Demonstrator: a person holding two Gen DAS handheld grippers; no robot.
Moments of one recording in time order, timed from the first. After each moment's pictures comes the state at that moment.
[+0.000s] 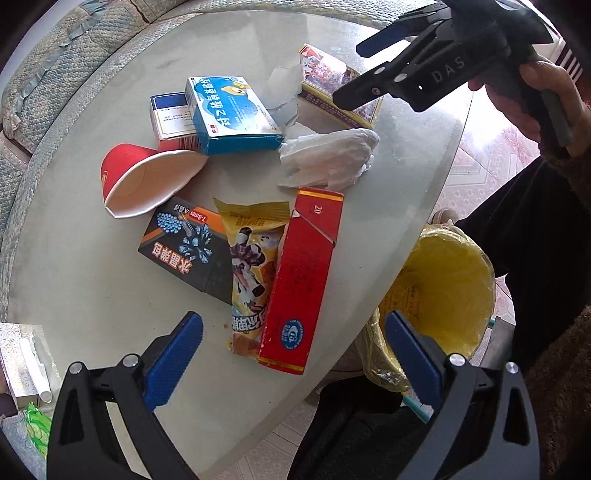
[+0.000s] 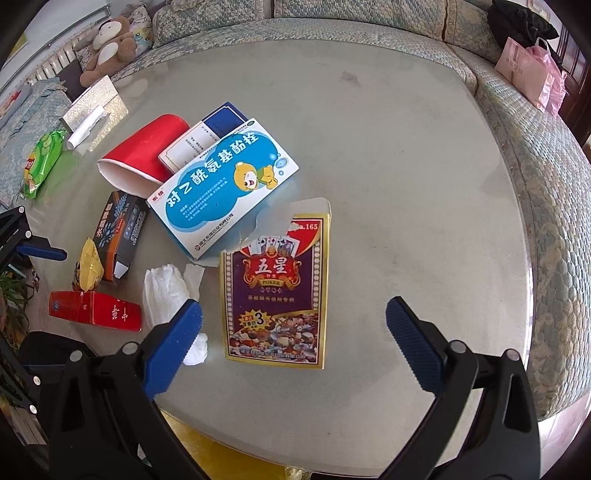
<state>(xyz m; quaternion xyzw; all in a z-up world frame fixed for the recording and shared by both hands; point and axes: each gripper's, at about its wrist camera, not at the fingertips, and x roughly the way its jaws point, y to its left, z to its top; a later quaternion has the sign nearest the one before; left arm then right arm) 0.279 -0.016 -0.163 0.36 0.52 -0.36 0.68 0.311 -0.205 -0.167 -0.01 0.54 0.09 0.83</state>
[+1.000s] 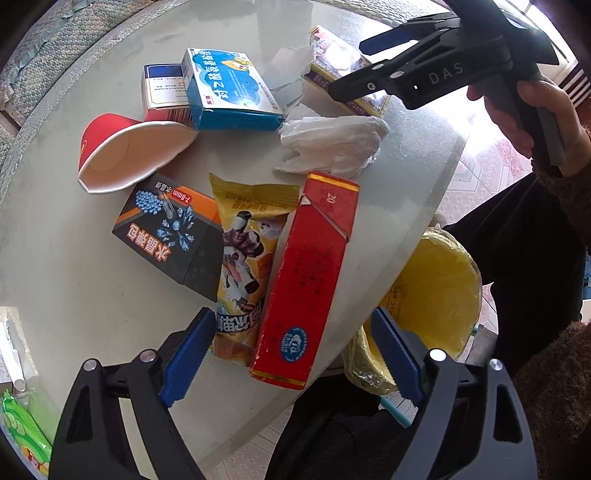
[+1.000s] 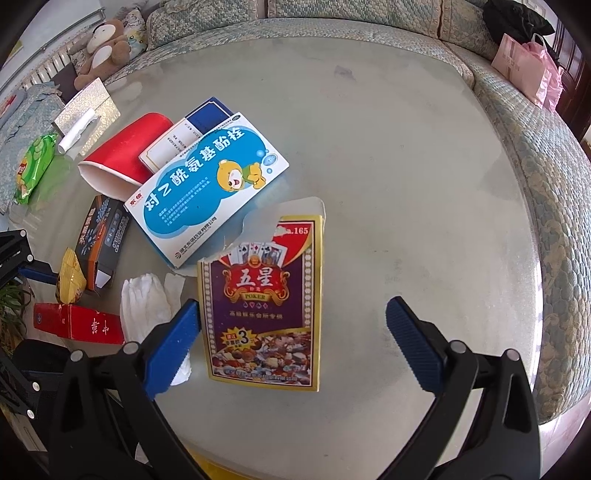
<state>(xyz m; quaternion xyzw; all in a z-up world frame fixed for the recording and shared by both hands) 0.289 -0.014 -0.179 0.31 0.56 -0.37 0.67 0.322 -0.208 -0.179 0.00 0.54 0.09 0.84</state>
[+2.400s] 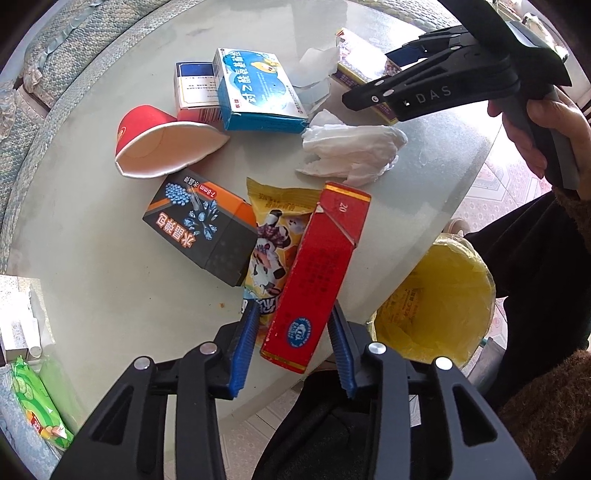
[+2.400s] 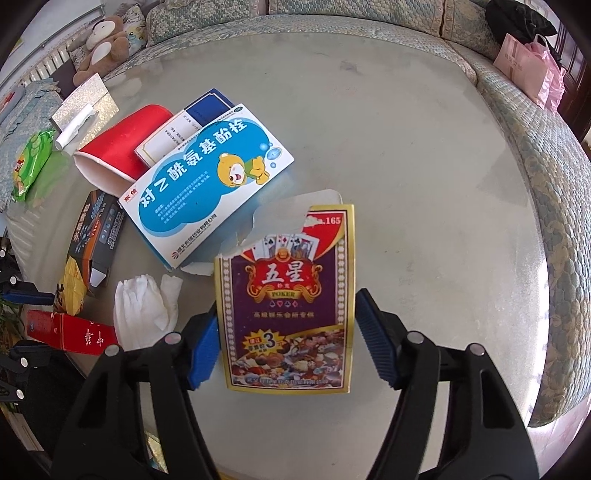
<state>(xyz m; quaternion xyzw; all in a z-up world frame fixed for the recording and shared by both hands) 0.285 -0.021 -0.160 0.33 0.57 -0.29 0.69 0.326 -0.198 -0.187 0.00 0.55 0.08 0.83</state>
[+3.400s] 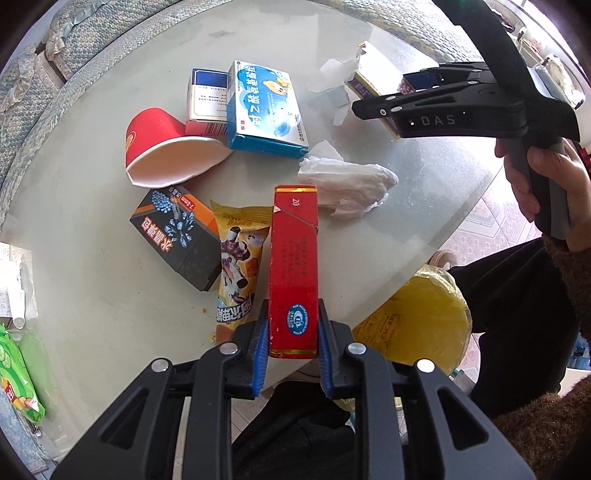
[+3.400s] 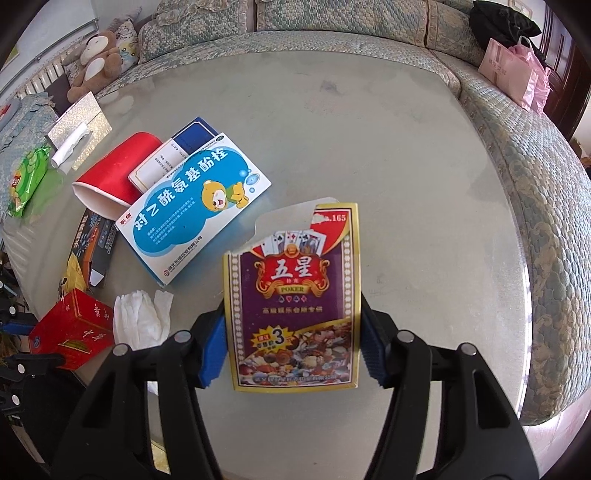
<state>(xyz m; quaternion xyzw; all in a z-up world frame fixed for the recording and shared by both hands) 0.287 -0.030 -0.143 0.26 0.58 -0.27 0.72 0.322 -0.213 -0.174 0.00 0.52 0.06 0.85</state>
